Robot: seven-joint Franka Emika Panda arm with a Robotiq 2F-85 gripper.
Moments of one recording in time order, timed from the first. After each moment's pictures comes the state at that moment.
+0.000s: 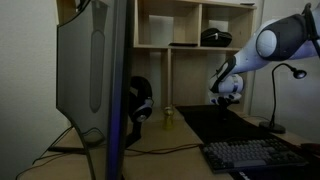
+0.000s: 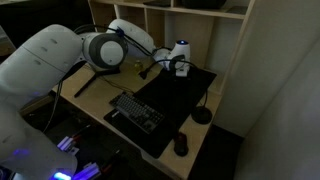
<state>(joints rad) -0.05 1.09 -0.19 -1.16 0.17 2.38 1.69</state>
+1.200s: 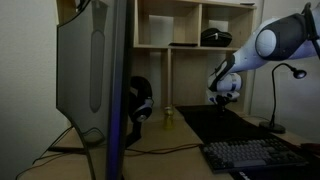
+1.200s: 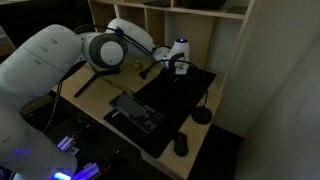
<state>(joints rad) -0.05 1.09 -0.18 -1.13 0.17 2.37 1.69</state>
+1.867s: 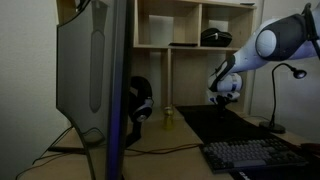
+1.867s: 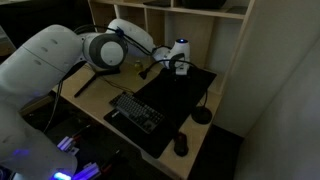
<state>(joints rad) -0.05 1.09 -0.18 -1.13 0.17 2.38 1.69</state>
